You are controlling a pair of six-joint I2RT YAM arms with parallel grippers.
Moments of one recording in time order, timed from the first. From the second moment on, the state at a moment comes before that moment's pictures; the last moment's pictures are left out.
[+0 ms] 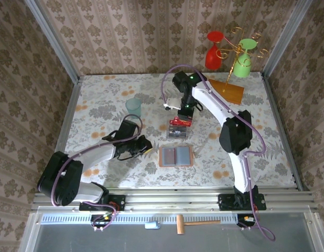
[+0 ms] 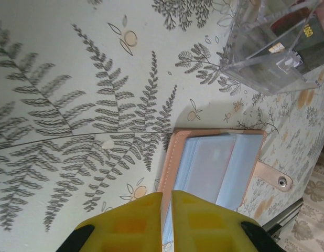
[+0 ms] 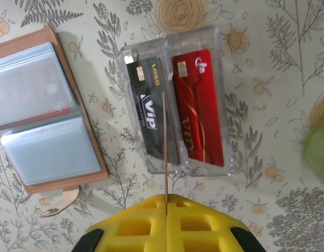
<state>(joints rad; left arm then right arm) -0.55 1.35 0.61 -0.21 0.44 -0.96 0.49 2.18 2.14 -1.46 -0.12 -0.81</state>
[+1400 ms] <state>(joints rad) -0.49 1.28 0.59 -0.28 0.45 -0.94 0.49 2.48 2.49 -1.63 -0.14 -0.89</state>
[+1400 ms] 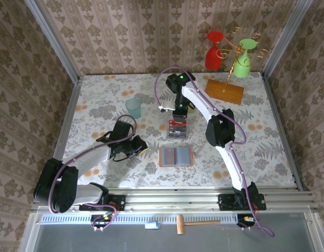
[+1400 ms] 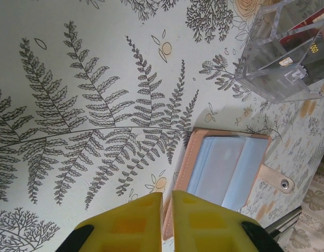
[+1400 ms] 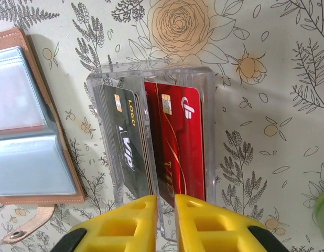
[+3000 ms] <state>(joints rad) -0.68 1.48 0.54 -0.02 0.46 -1.01 0.58 1.66 1.15 -0.63 -0.26 0.46</state>
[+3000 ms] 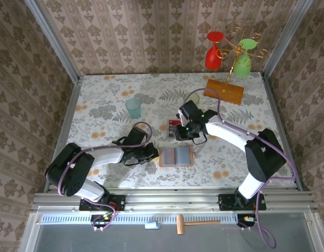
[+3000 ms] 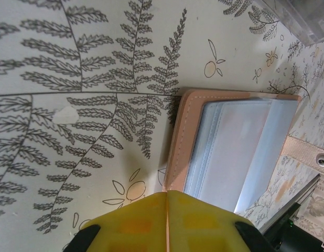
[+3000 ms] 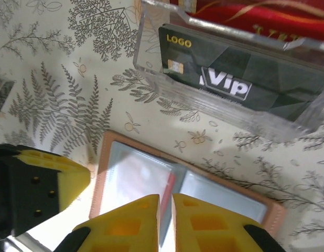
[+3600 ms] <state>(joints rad) -0.69 1.52 0.55 0.02 0.48 -1.01 0.64 1.68 1.08 -0.55 -0.39 0.64</state>
